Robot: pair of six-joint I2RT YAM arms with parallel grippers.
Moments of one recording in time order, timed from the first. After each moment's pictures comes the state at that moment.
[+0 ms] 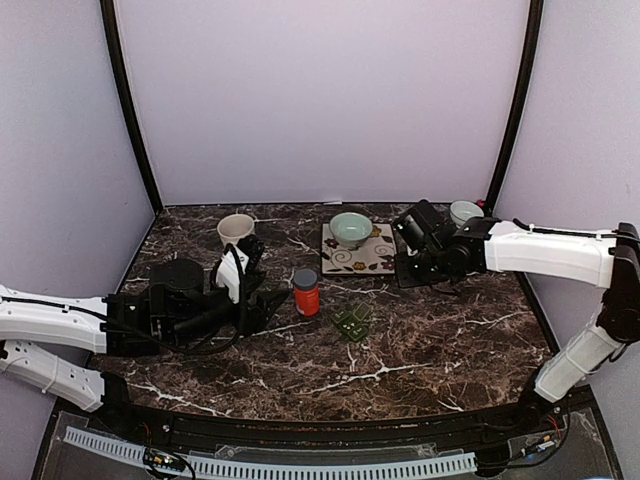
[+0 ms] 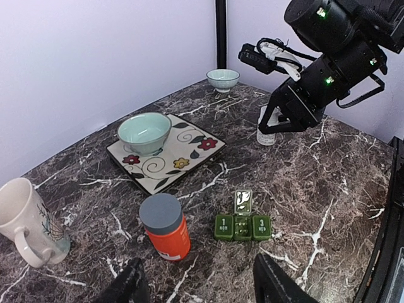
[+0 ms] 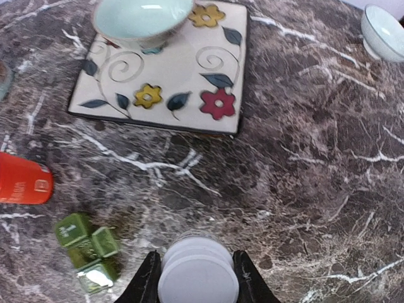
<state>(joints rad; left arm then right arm) -1.15 1.09 0.64 0.17 -0.39 -0.07 0.81 1.50 1.13 -0.60 0.37 0.53</state>
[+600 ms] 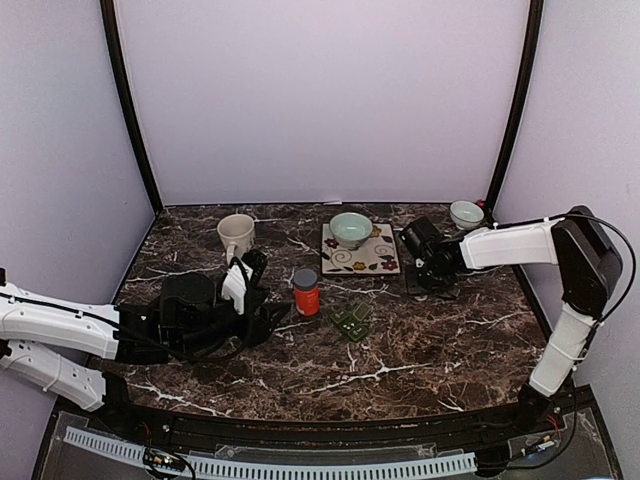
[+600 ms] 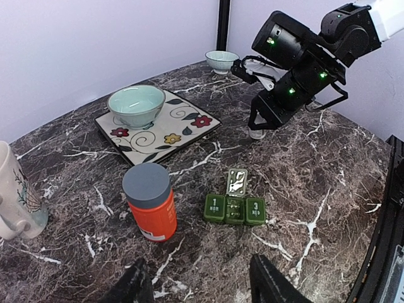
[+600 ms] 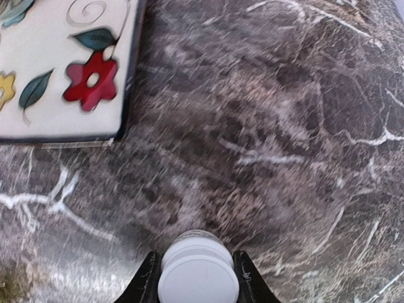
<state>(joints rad) -1.15 1.14 0.57 0.23 -0.38 -0.18 0.61 1.74 1.05 -0.46 0.36 0.48</state>
